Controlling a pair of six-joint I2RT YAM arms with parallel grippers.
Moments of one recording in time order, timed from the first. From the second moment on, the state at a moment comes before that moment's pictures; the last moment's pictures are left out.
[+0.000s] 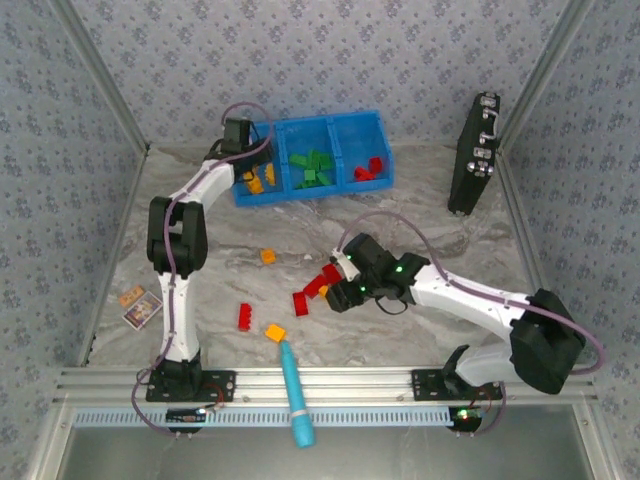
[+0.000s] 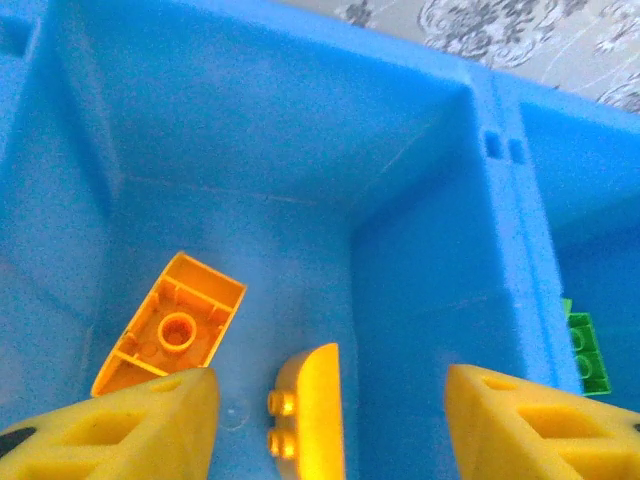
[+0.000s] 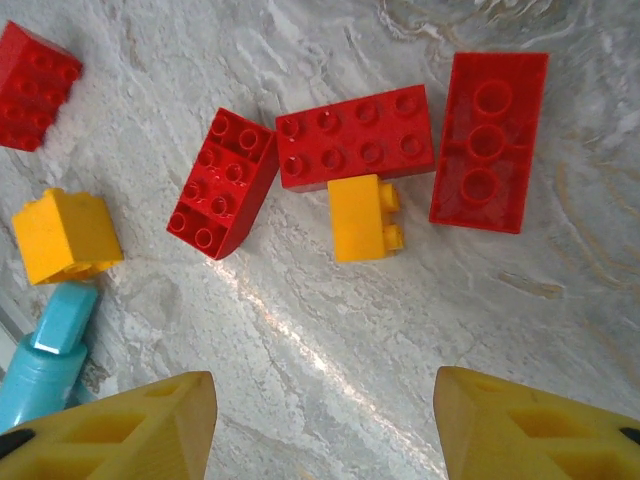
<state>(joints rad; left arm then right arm) -0.23 2.23 1.87 -0.27 -0.01 -0.50 0.86 1.34 0.85 -0.53 -0.18 0.28</state>
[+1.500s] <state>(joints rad) -0.23 1.42 1.44 -0.68 0.04 -0.20 0.77 1.64 1.11 -0.54 -0.02 0.09</state>
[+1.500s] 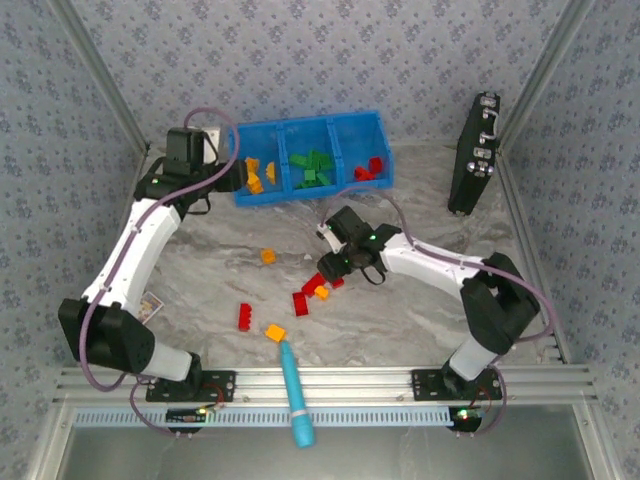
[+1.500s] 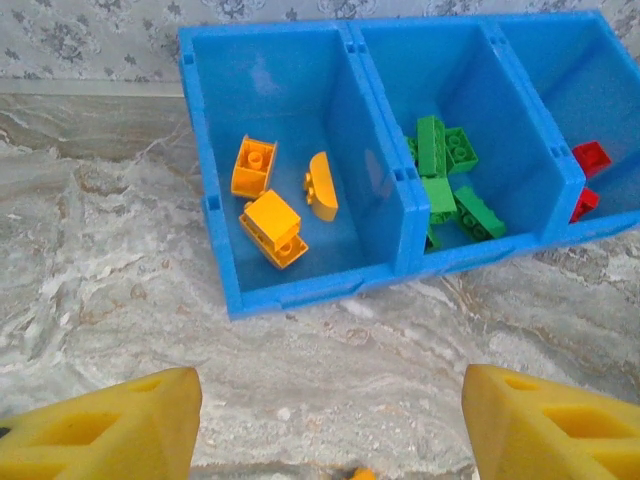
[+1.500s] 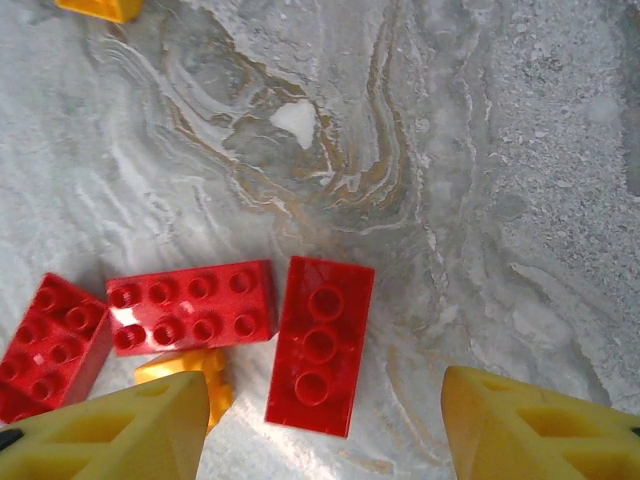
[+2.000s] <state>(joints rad) -0.28 1.34 1.51 -0.90 0.08 -0.07 0.77 1.79 1.16 -0.59 0.01 0.09</state>
